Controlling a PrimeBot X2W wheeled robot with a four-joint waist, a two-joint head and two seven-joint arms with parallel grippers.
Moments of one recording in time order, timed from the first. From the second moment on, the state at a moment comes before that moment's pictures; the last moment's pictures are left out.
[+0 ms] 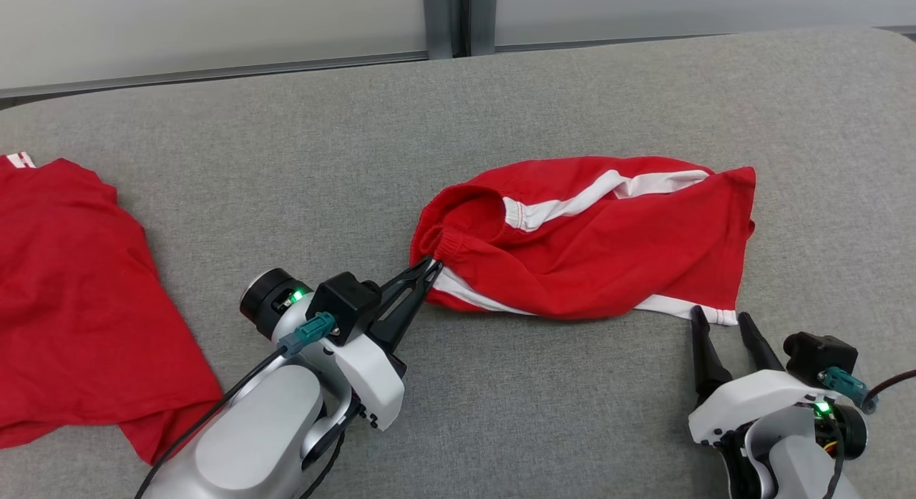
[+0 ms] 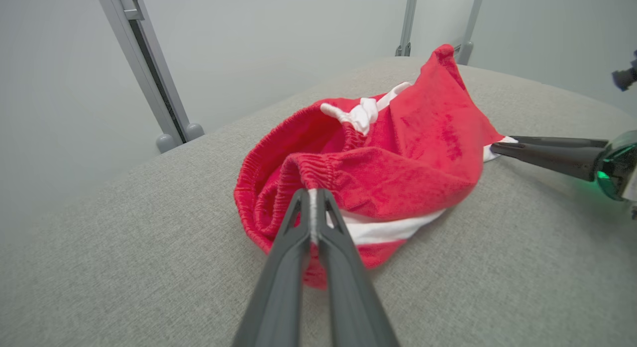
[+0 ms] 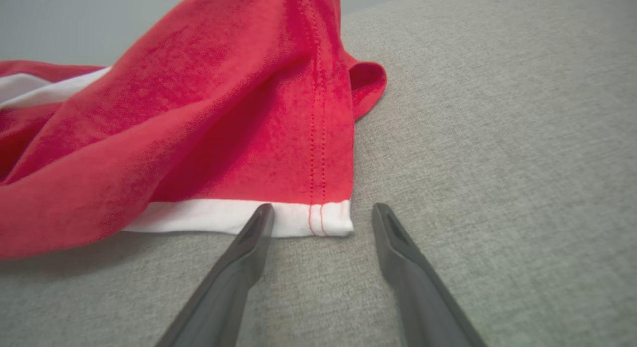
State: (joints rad) left arm -0.58 0.24 -0.83 0.53 -0.46 -0.13 -0.26; right arm -0.32 -0.05 0.04 0.71 0.32 0.13 -0.21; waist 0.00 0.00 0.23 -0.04
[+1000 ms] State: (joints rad) left arm -0.49 0.21 -0.46 0.37 -0.48 -0.13 -0.26; right arm -0.48 -0.17 0.20 0.29 0.44 0.13 0.09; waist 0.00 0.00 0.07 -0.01
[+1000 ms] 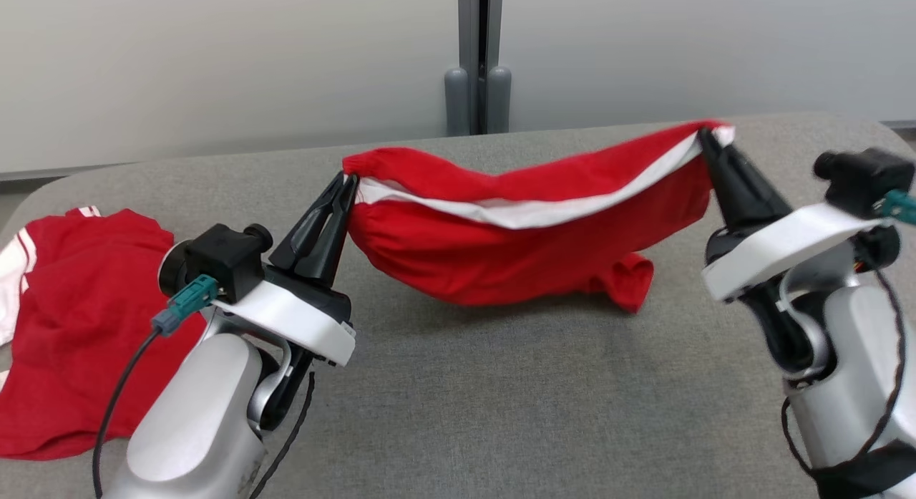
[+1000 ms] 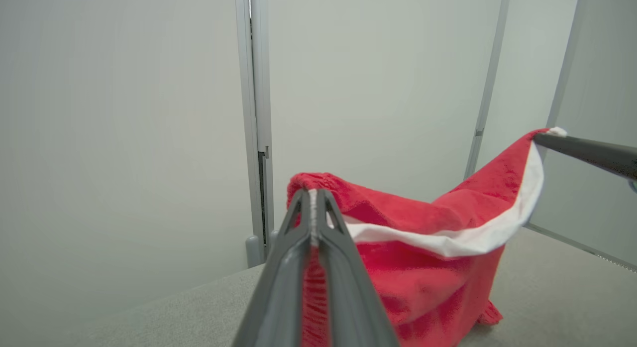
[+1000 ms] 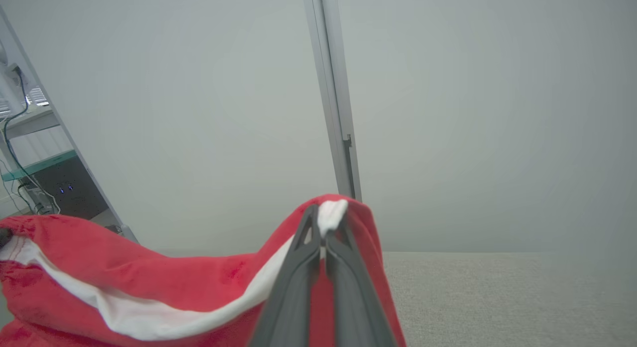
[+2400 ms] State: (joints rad) left arm -1.28 0.23 -0.35 0.60 -0.55 -0.12 -0.22; right arm -1.38 -0.05 -0.08 0.53 0.29 0.13 0.08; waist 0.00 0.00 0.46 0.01
